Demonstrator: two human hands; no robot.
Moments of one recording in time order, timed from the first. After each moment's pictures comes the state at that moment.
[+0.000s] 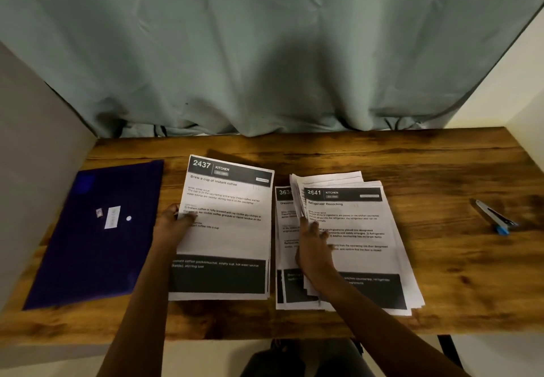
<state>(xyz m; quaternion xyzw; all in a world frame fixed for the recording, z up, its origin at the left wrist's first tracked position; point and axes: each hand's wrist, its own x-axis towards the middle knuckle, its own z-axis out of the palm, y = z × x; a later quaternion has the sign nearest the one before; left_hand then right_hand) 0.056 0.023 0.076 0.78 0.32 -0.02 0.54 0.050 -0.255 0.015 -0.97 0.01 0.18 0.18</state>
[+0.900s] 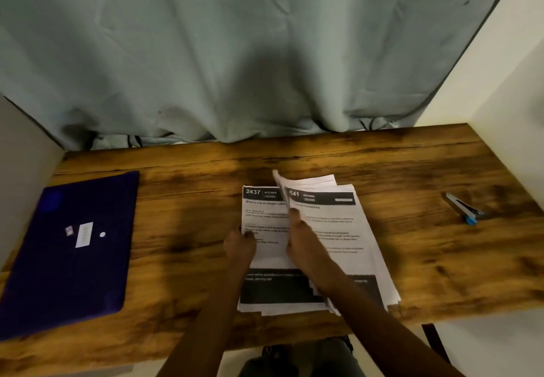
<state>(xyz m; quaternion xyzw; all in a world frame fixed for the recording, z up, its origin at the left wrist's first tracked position) 0.069 -0.134 0.022 0.83 0.29 -0.10 0.46 0.047 -0.273 0.072 -0.96 -0.02 0.06 0.27</state>
